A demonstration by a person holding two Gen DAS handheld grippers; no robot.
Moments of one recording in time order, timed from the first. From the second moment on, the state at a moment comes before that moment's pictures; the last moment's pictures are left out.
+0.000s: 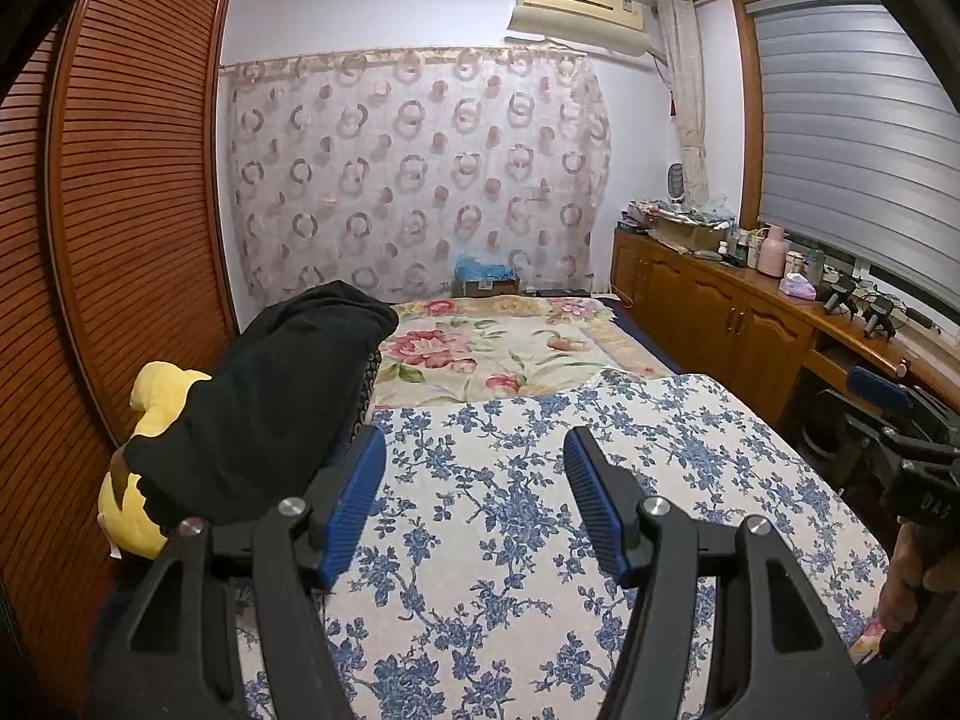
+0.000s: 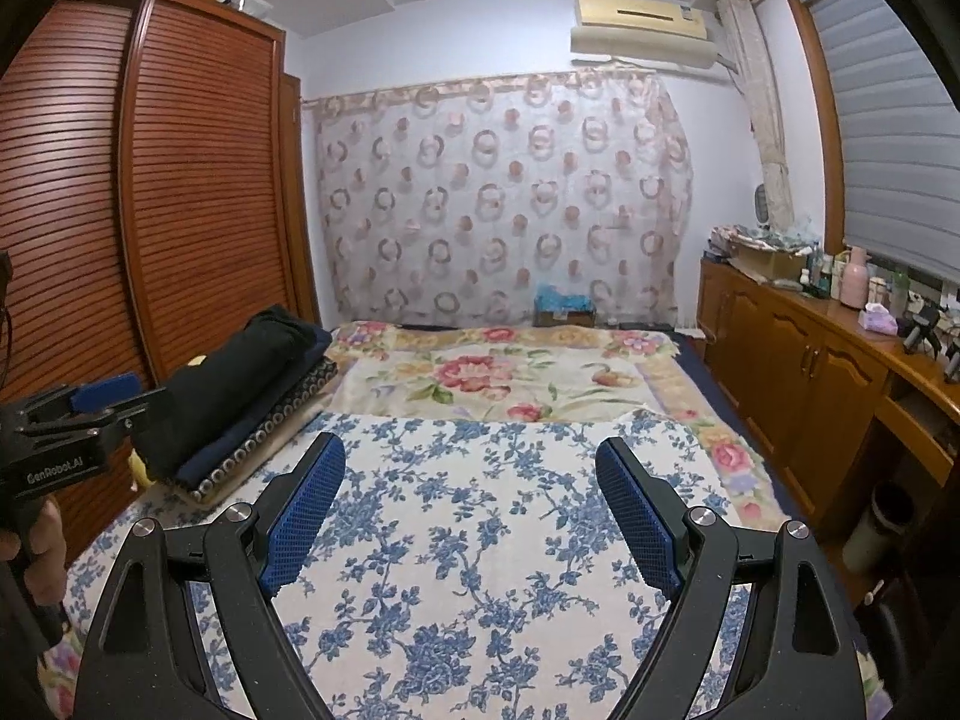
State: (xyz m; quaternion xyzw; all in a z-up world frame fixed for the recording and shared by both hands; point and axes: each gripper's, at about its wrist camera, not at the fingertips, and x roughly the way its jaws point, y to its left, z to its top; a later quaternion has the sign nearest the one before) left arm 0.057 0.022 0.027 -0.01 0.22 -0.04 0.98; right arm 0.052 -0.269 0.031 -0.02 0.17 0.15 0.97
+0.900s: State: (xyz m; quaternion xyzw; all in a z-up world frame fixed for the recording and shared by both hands) left arm 0.054 0.022 0.028 -0.01 0.21 -0.04 0.98; right arm 0.051 -0.270 0.031 -0.02 0.17 0.15 0.97
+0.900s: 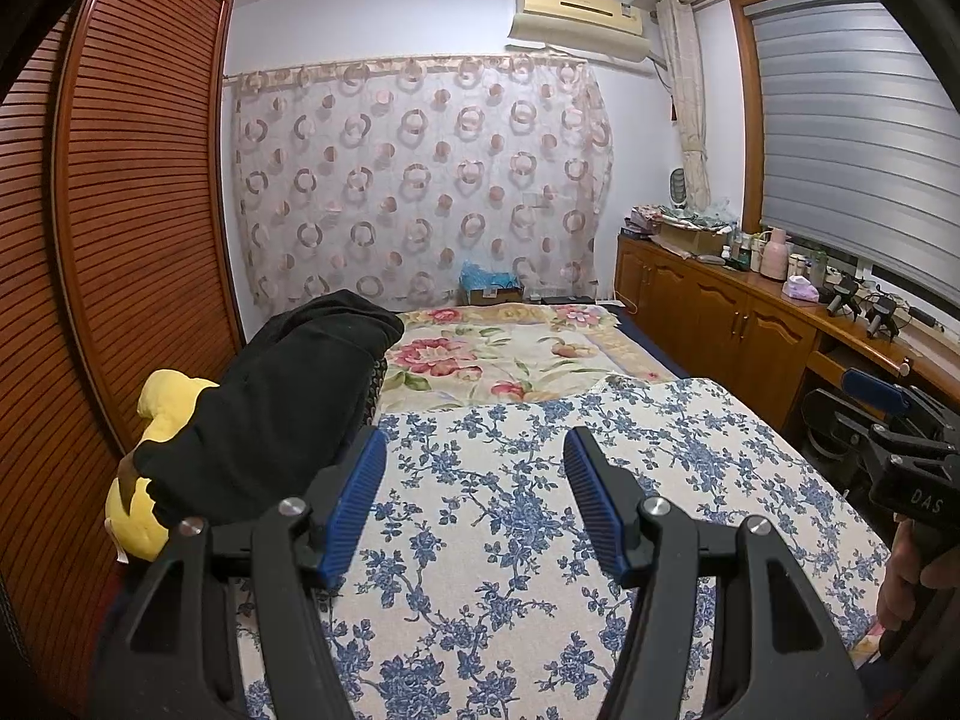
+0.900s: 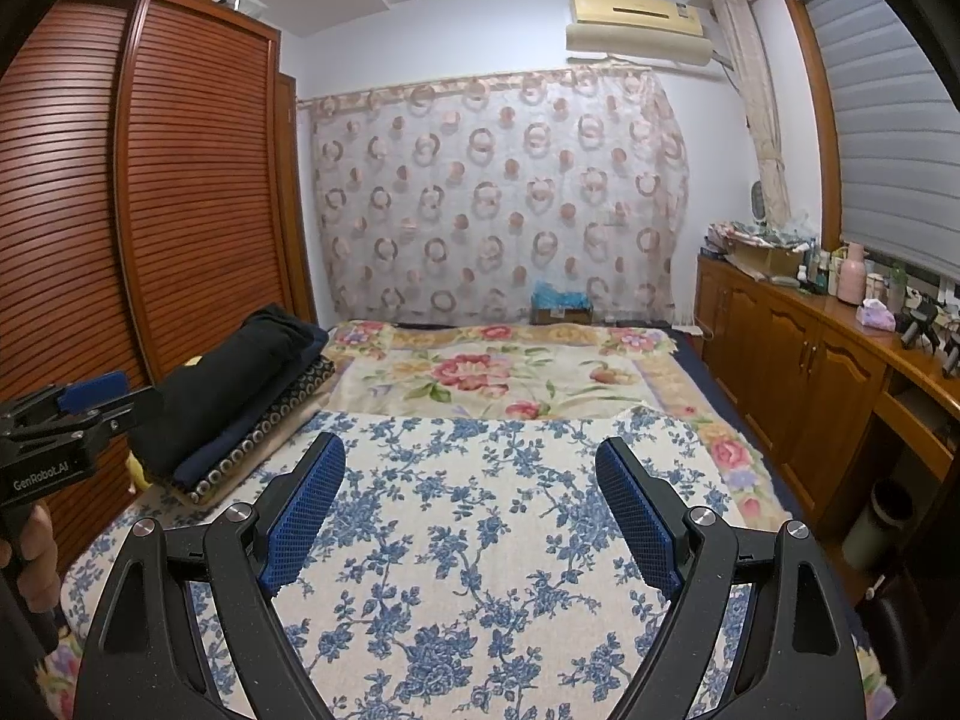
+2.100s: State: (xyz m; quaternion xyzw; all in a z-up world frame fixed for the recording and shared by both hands) left arm 0.054 0.025 0.028 -0.01 0.21 -0.04 0.98; right arm 0.051 -0.270 0.030 -0.02 0.17 0.15 0.97
